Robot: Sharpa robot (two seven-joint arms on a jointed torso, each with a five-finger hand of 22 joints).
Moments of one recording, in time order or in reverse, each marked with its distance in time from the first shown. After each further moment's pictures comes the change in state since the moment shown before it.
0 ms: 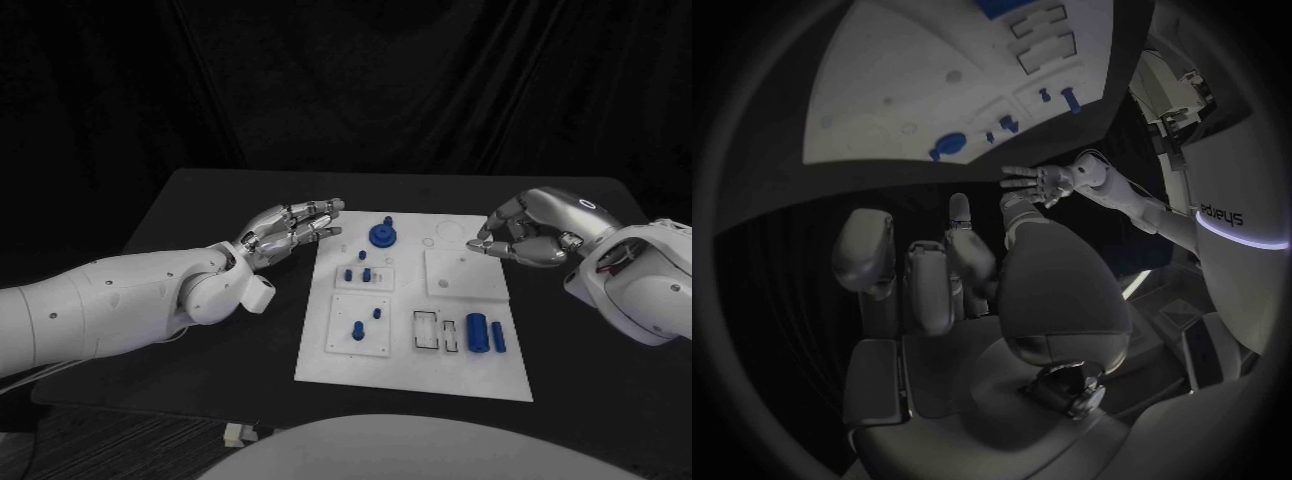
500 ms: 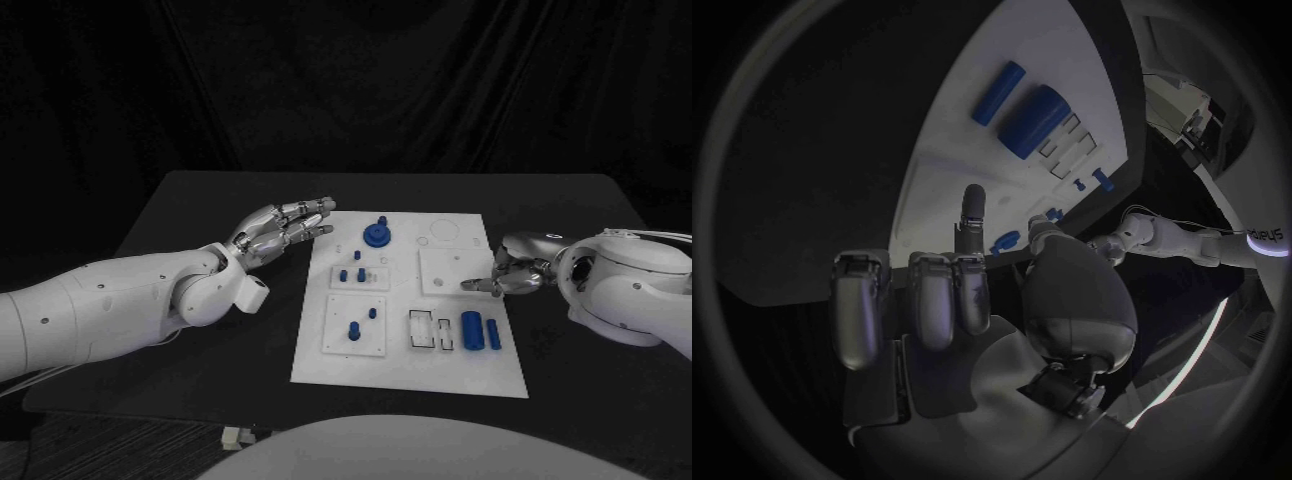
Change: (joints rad) left arm 0.000 0.005 0.000 -0.021 0.000 0.000 0.005; left_hand 0.007 0.007 0.005 0.005 0.004 0.016 0.016 0.008 0.001 0.004 0.004 0.000 0.000 0.000 0.000 0.000 0.000 0.000 0.000 0.000 0.000 -0.001; right arm -0.028 0.056 0.000 -0.031 0.010 0.382 -0.329; right_hand -0.304 -0.026 -0.003 0.002 -0.209 0.168 -0.039 0.058 0.133 0.002 -0.010 0.236 0.091 0.002 -0.016 0.108 0.016 -0.076 0.046 -0.021 0.418 0.000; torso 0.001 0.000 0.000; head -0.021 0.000
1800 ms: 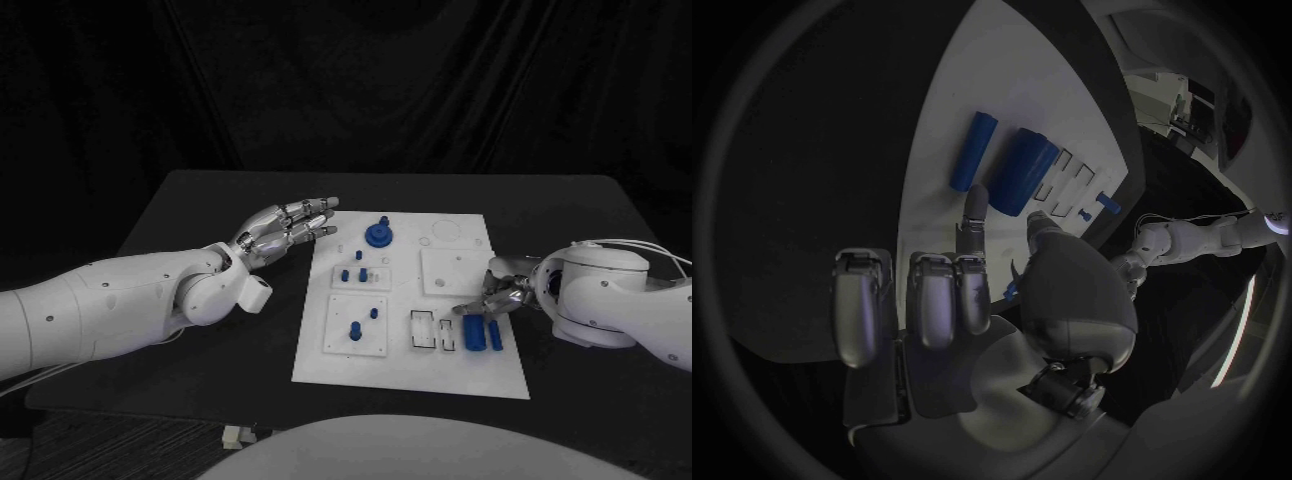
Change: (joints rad) left arm 0.000 0.004 0.000 0.002 0.000 0.002 -0.007; left_hand 0.007 -0.007 0.000 0.000 0.005 -0.056 -0.048 -0.015 -0.005 -0.007 0.025 -0.005 0.000 0.000 0.007 0.000 0.000 0.000 0.000 0.000 0.000 -0.008; right arm -0.041 0.092 0.000 -0.056 0.144 0.123 -0.102; right_hand 0.071 -0.024 -0.015 0.003 -0.022 0.014 -0.015 -0.013 0.180 0.000 -0.007 0.000 0.000 0.000 -0.007 0.000 0.000 0.001 -0.003 -0.003 -0.012 0.000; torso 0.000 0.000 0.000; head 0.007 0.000
